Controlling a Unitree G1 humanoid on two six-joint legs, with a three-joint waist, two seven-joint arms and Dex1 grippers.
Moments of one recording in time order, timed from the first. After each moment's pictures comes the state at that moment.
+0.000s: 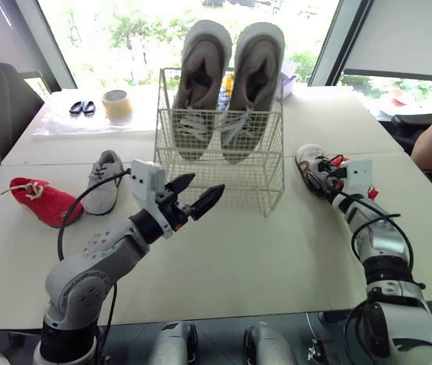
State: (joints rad) left arm -0.24 0.35 0.06 -0.63 -0.91 0.77 -0.17; right arm -0.60 -0.46 -0.22 0.62 0.19 0.12 0.35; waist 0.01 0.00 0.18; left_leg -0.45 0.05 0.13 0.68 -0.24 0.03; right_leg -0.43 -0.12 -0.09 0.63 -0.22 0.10
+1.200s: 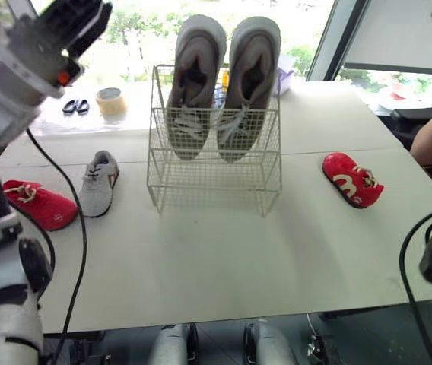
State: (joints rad) left arm -1.10 0.79 0.33 0.29 -1.39 0.93 -0.62; right arm -1.15 -0.84 -0.23 -0.05 0.56 0.34 0.81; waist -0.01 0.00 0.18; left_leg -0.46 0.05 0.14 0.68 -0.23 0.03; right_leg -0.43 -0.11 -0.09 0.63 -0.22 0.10
